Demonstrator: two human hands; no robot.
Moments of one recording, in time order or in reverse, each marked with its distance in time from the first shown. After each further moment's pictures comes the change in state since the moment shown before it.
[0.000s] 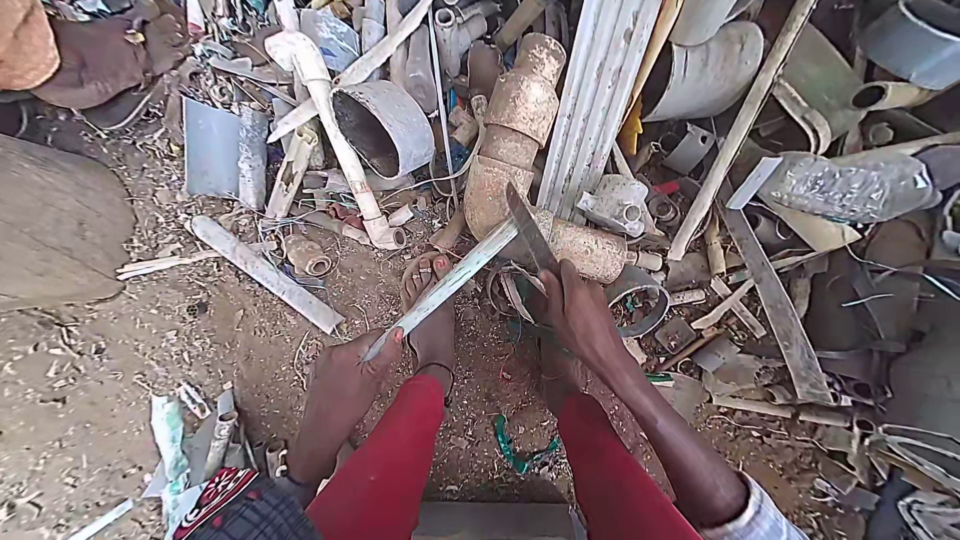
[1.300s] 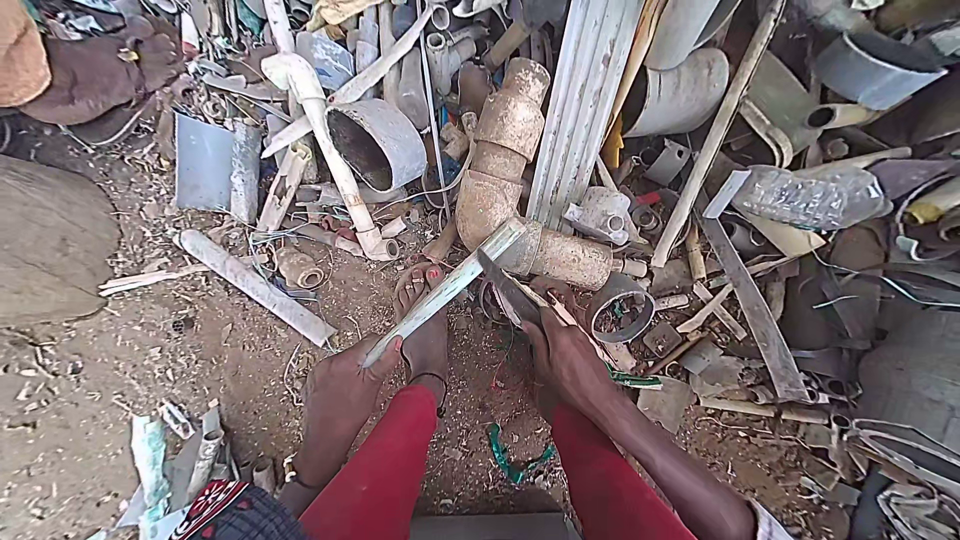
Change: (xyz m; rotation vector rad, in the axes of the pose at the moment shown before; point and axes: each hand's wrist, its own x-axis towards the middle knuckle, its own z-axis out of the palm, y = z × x) left_hand 0.003 -0.005 0.015 0.090 0.125 0.063; right_hand -0.036 0.007 0.008 -0.014 -0.136 -0.015
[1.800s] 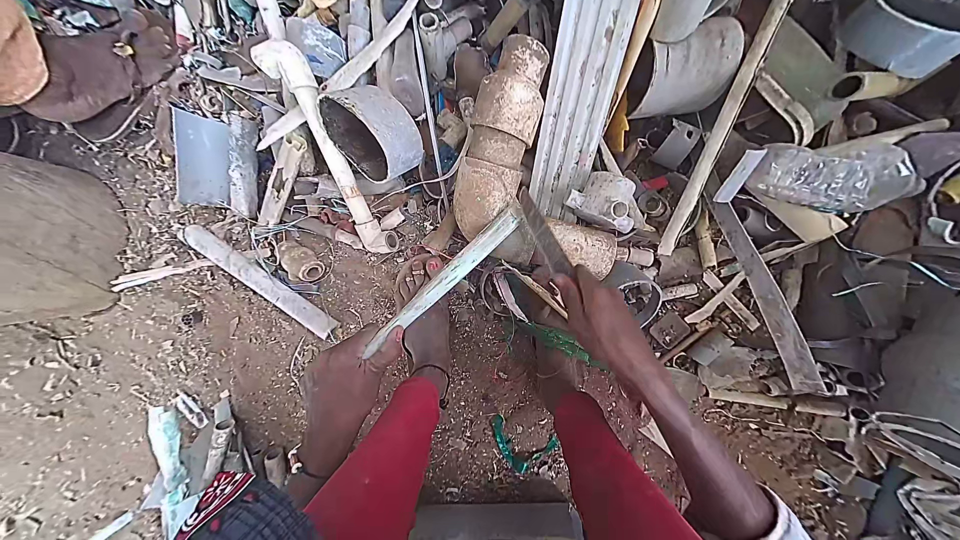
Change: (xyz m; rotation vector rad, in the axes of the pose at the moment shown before) left_hand -0.002 0.004 -0.001 0.037 0.044 -0.009; right_hand 0.016 0.001 -0.047 0.096 -0.041 0.111
